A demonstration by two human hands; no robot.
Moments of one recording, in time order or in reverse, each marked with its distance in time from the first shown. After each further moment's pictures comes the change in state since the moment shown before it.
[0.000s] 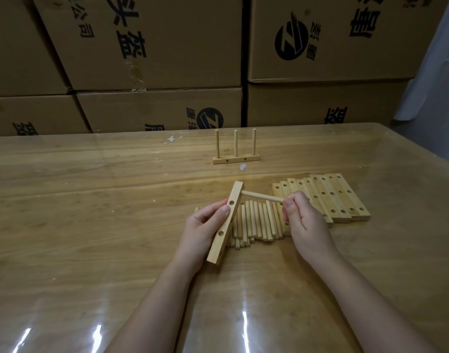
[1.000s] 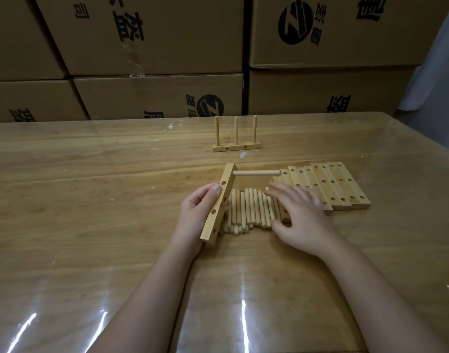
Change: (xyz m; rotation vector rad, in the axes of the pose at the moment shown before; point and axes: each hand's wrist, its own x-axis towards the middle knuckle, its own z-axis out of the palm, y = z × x) left_hand 0.002 0.000 0.000 -0.116 0.083 -0.001; right_hand 0.000 0.013 -0.006 -0.463 -0.382 -0.049
